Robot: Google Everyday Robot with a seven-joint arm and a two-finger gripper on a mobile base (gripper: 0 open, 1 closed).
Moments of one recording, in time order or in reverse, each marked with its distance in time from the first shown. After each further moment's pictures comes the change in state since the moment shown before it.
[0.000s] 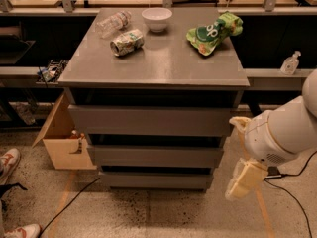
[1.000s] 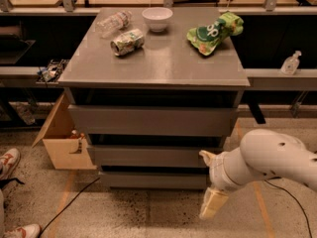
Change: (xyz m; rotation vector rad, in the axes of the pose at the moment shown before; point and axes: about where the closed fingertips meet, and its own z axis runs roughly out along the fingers) arm 0.034 0.013 0.170 -0.057 -0.029 -0.118
